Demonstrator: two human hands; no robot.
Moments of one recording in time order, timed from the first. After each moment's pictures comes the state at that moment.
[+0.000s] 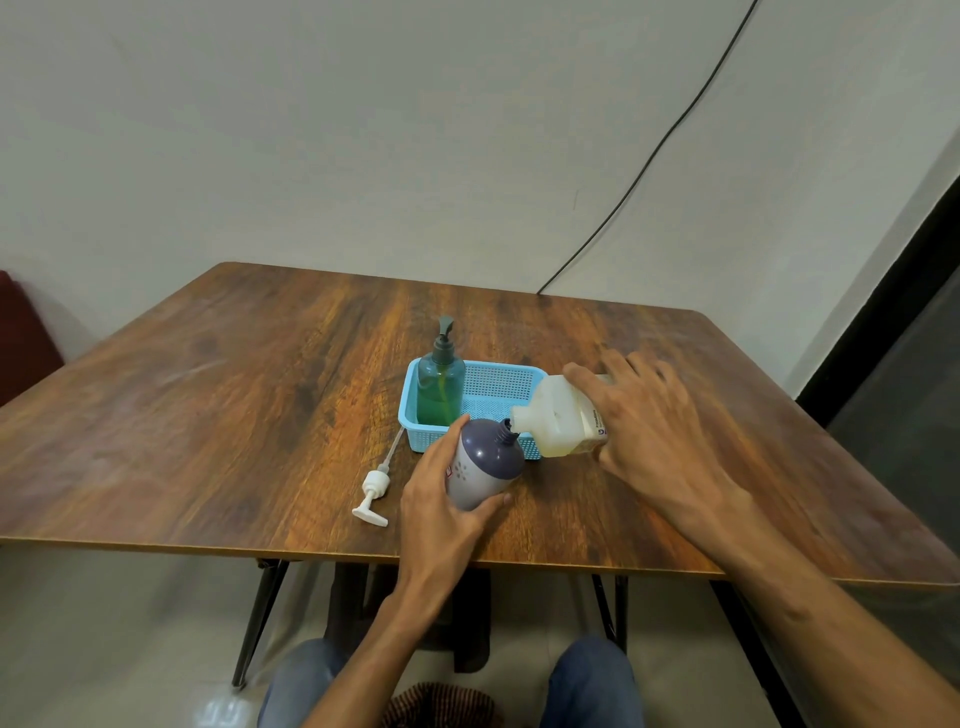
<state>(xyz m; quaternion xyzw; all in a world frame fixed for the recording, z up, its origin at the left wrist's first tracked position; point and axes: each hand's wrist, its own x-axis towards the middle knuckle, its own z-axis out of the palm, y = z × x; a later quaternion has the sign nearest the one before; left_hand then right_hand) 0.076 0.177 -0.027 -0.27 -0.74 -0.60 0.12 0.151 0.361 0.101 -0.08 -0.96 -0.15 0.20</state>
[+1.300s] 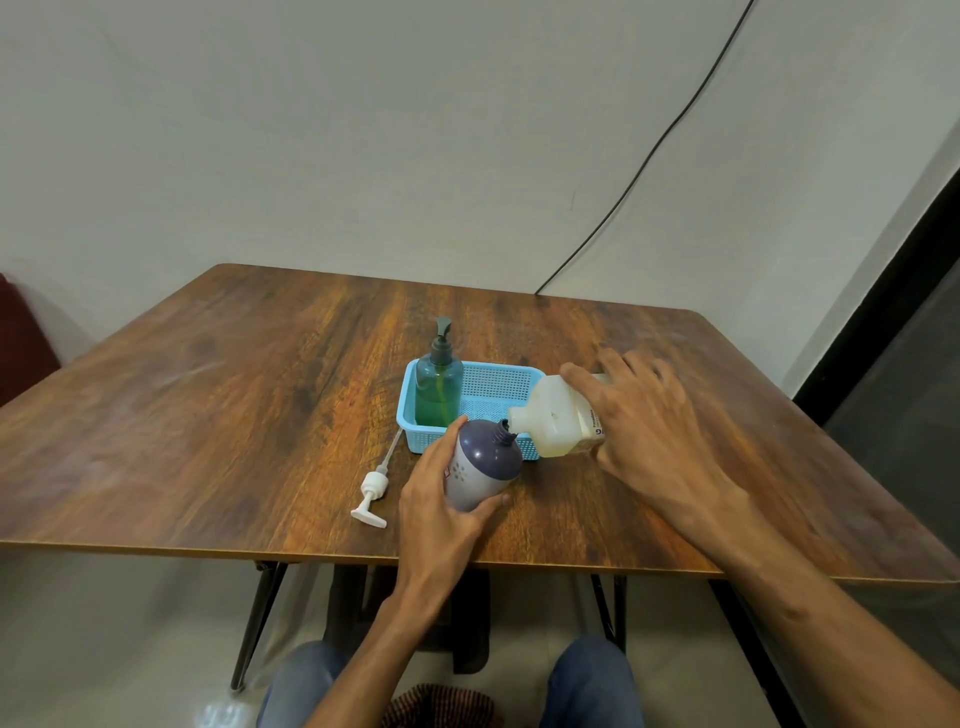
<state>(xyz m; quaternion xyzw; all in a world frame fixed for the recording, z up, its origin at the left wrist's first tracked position) 0.076 0.177 -0.026 -0.27 -0.74 -0.61 0.11 0.150 0.363 0.100 -0.09 -0.96 -0.16 0.21</state>
